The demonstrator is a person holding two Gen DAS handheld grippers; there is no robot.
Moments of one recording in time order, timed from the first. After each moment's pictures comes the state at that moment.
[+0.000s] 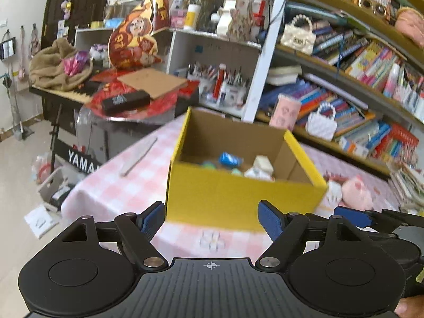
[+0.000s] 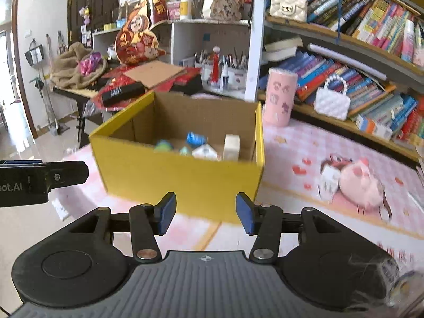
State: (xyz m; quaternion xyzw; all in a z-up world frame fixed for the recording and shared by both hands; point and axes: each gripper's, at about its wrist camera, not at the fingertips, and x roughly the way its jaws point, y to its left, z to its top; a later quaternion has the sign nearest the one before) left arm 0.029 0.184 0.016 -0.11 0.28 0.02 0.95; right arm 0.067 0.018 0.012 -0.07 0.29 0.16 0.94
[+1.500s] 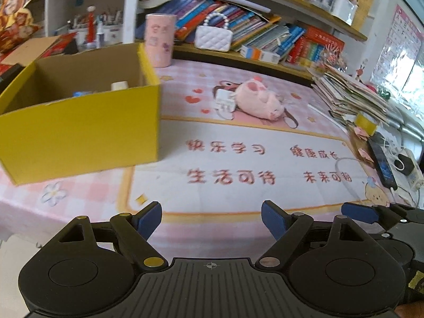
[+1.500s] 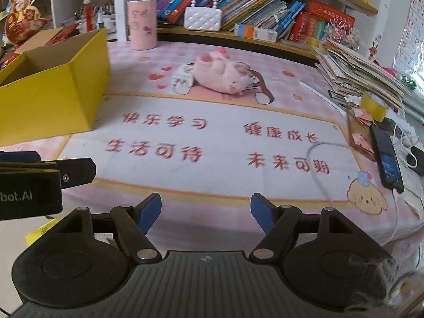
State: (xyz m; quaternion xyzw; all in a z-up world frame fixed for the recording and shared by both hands) left arm 0.059 0.010 -0.030 -0.03 0.39 -0.17 0.90; right arm 0.028 -0.143 -0.039 -0.01 0.40 -0.05 0.91
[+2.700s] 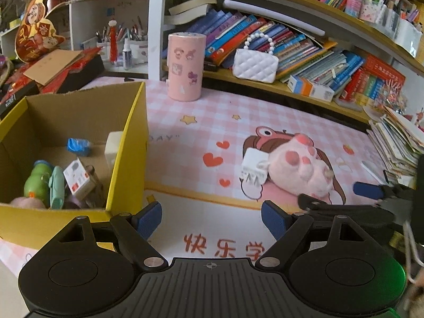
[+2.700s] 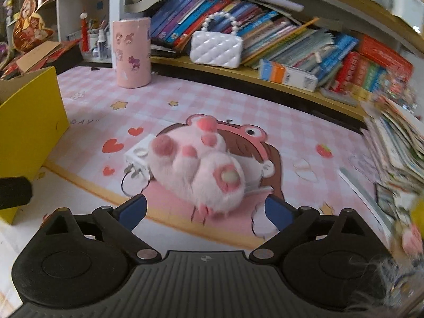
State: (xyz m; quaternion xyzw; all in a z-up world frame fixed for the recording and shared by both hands) left arm 0.188 -0.055 -0.014 -0.04 0.38 -0.04 0.93; right arm 0.243 -0.226 -0.050 -0.06 0.36 0.05 0.93
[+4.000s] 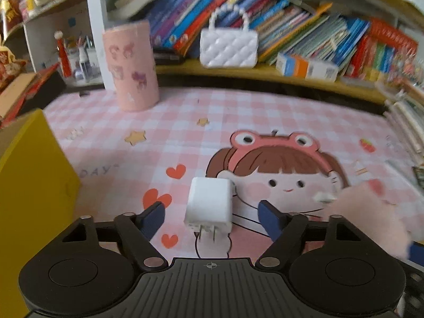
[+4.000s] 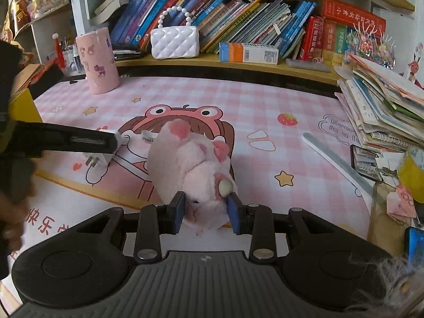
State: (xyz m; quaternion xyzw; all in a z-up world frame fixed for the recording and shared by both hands) left arm 0.306 -0.148 -0.068 0.02 0.39 -0.04 0.92; right arm 0.214 -0.309 -0.051 0.01 0.37 0.03 0.93
